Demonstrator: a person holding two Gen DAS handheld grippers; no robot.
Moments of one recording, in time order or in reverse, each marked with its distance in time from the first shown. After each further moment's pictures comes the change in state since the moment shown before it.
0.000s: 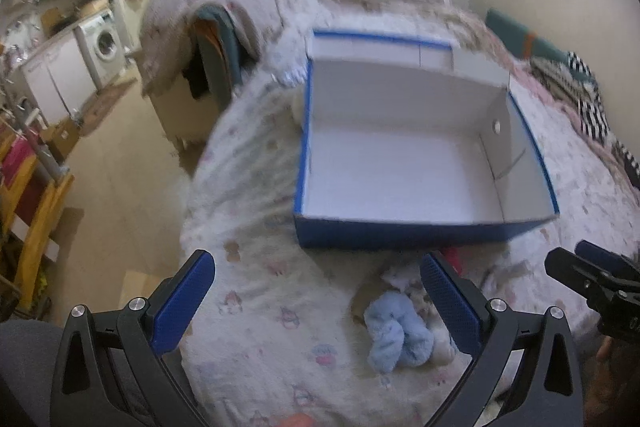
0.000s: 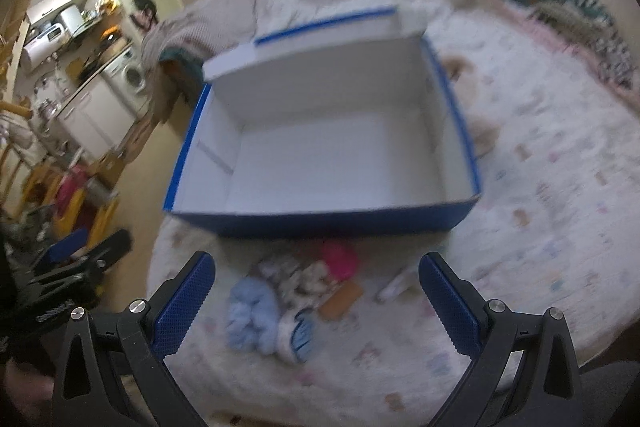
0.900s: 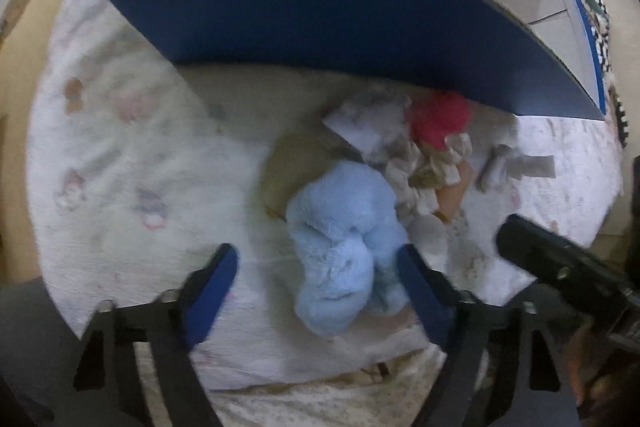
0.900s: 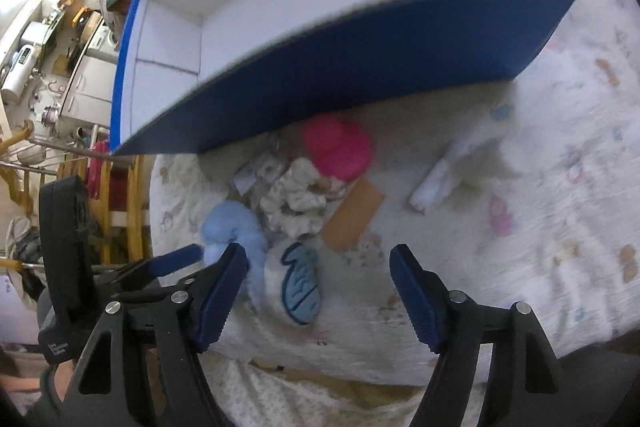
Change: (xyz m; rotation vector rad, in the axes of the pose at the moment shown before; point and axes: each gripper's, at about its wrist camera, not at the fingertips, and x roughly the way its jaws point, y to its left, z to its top) left arm 0.141 -0.045 -0.065 -0.039 0.625 -0.215; right arm 0.109 -0.044 -0.038 0.230 0.438 0.173
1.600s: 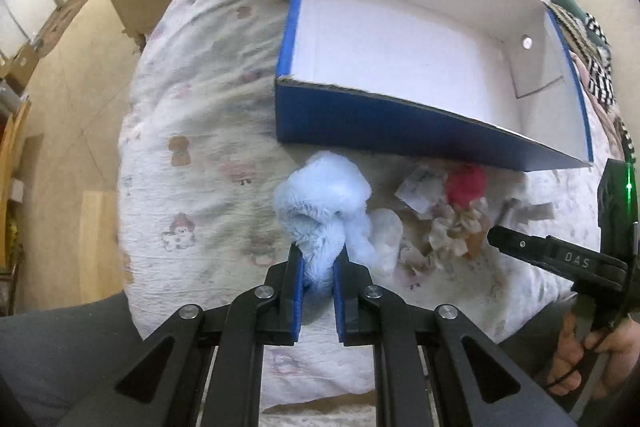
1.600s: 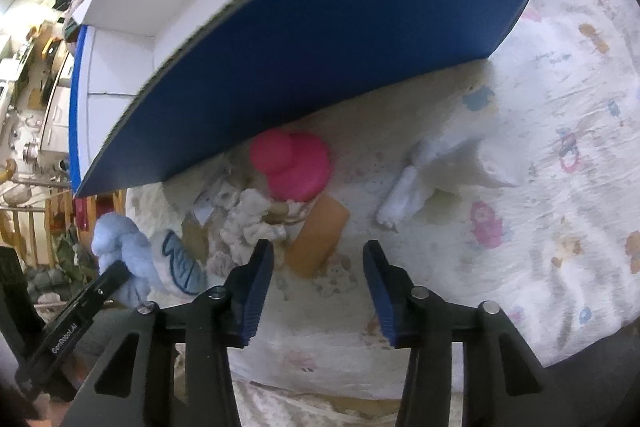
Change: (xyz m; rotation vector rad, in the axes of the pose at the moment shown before) left arm -0.077 0.048 -0.011 -0.020 -0.218 0.086; right arm 0.024 -0.017 0.017 0.131 -0.008 -0.059
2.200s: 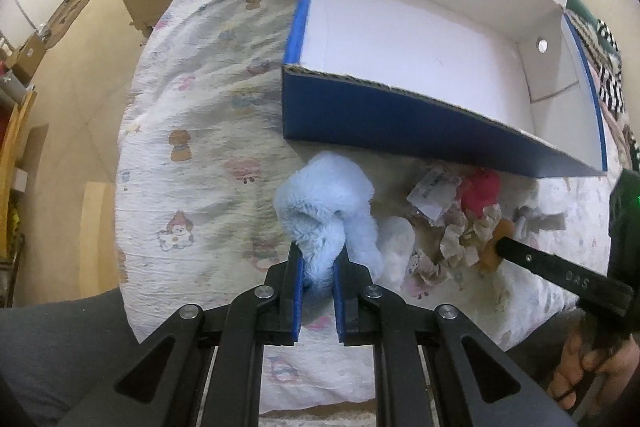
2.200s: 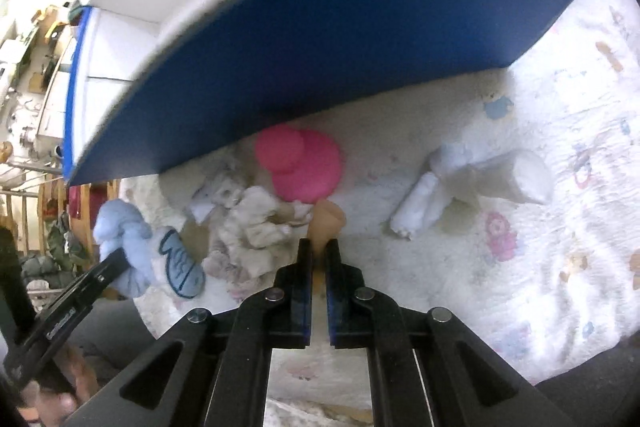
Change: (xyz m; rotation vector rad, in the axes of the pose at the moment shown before) left arm 0.022 -0.011 0.005 -0.029 0.006 0.031; right arm 0.008 0.011 -0.001 -0.073 -0.021 -0.017
